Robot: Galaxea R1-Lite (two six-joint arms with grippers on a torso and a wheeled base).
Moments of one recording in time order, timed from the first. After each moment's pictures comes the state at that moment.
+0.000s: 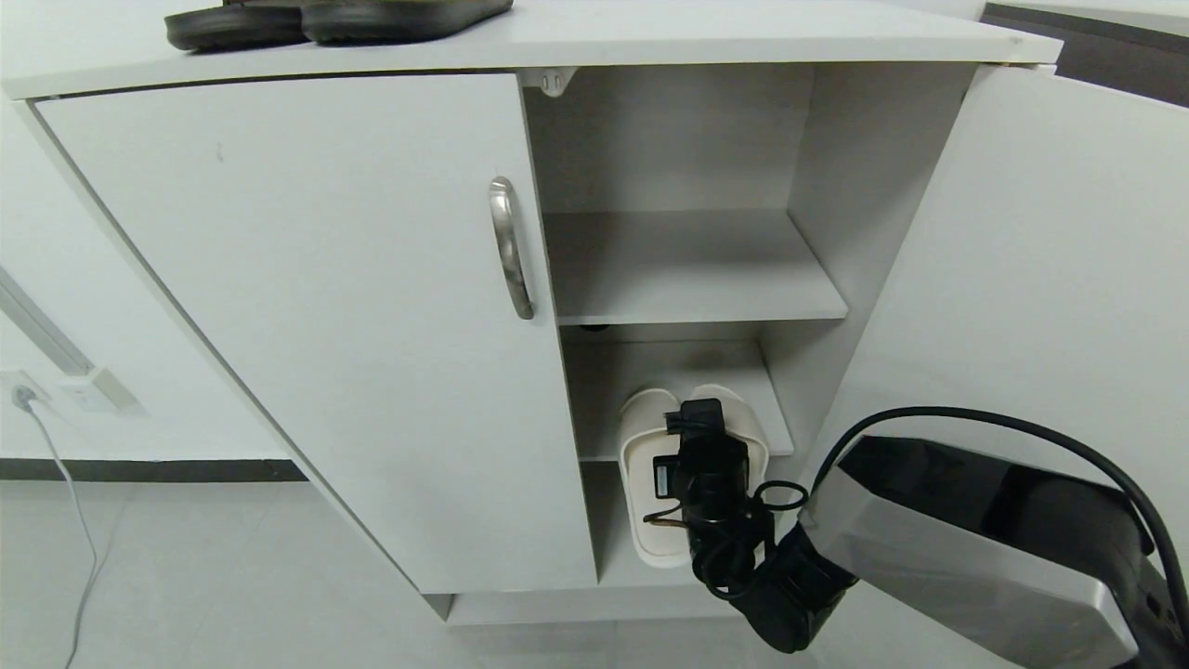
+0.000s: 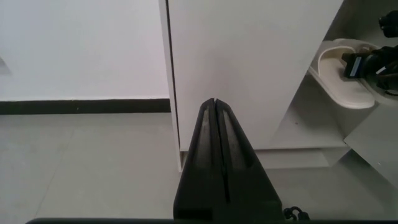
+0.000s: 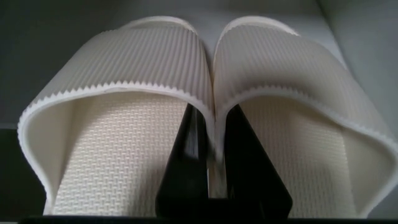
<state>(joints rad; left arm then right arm) 0.00 0.00 0.00 0.00 0.03 -0.01 0.76 2.48 -1.21 -1.16 -0.72 0.07</state>
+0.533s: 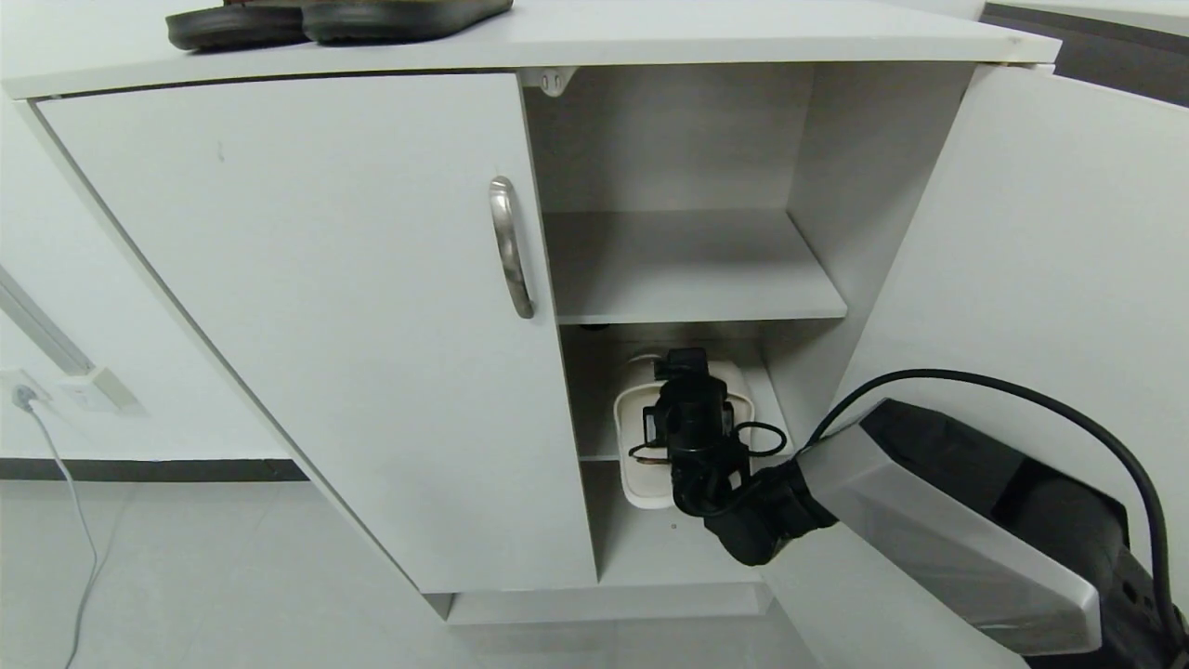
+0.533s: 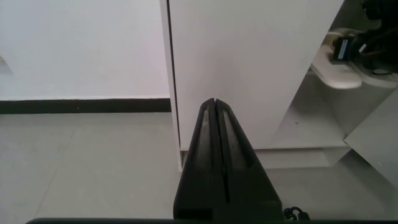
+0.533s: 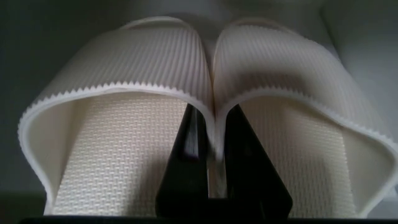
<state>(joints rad) 0.00 0.00 0.00 0.00 0.03 -0.01 0.71 2.52 -1.57 -0.83 -0.70 0.08</state>
